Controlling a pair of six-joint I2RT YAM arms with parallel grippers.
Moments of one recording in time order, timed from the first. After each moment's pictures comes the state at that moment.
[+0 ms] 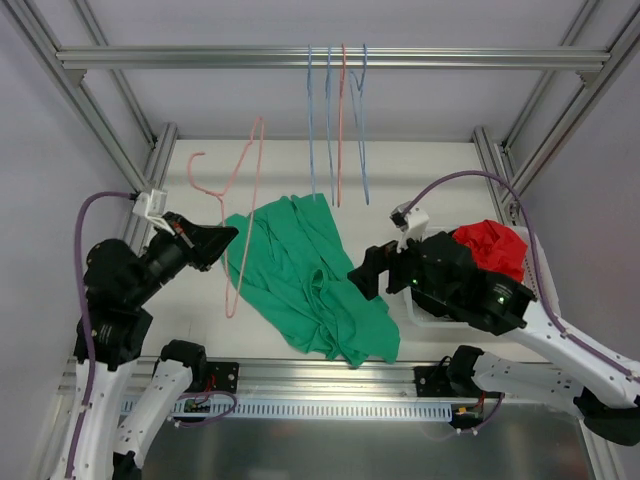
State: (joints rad) left arm -0.20 0.47 0.97 -0.42 0.44 -0.55; right arm 1.01 0.88 0.98 -0.59 0.15 0.42
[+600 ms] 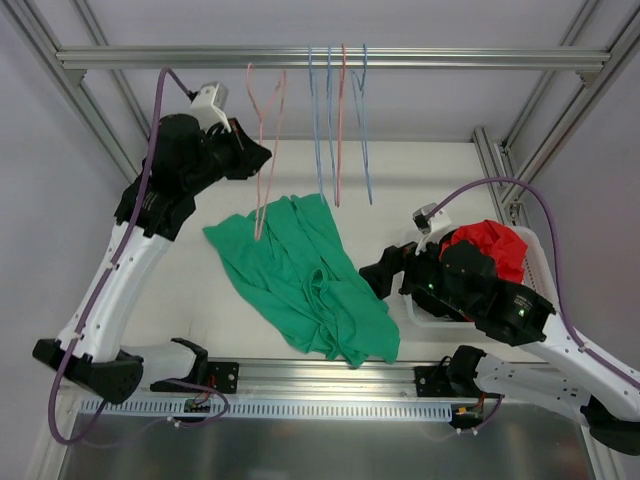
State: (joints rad) left arm -0.40 1.17 1.49 -0.57 0.17 -0.47; right arm 1.01 0.72 0.95 -0.57 0.24 0.44
